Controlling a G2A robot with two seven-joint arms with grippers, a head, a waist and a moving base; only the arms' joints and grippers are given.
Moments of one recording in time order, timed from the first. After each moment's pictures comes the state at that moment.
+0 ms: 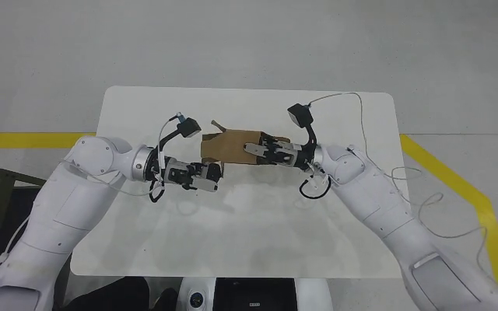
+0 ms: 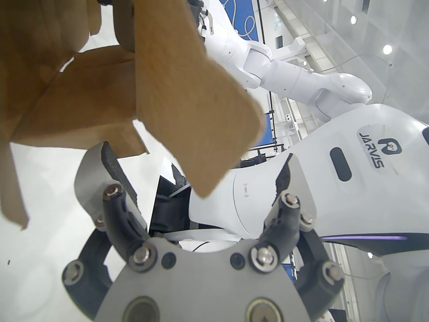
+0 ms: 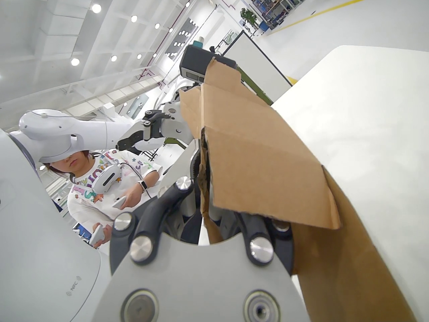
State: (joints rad) left arm 0.87 -0.84 -1.06 -1.53 -0.57 -0.40 -1.39; right arm -0.70 -1.21 0.75 -1.08 0.30 -1.00 0.69
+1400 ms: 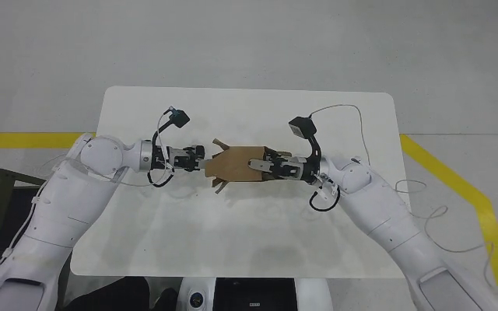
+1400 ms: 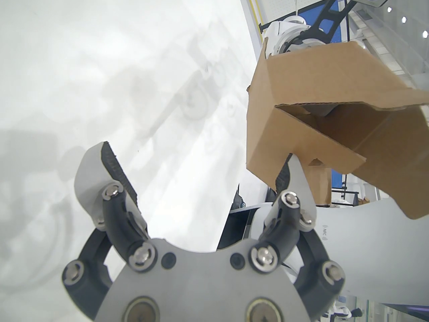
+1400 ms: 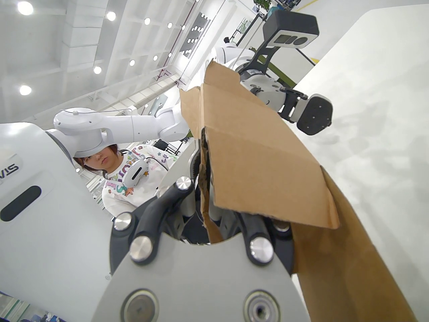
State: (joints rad) left arm 0.84 -0.86 -1.04 -1.40 -0.18 -0.43 -1.15; right arm -0.78 -1.17 0.77 -1.20 0.49 -0.92 0.90
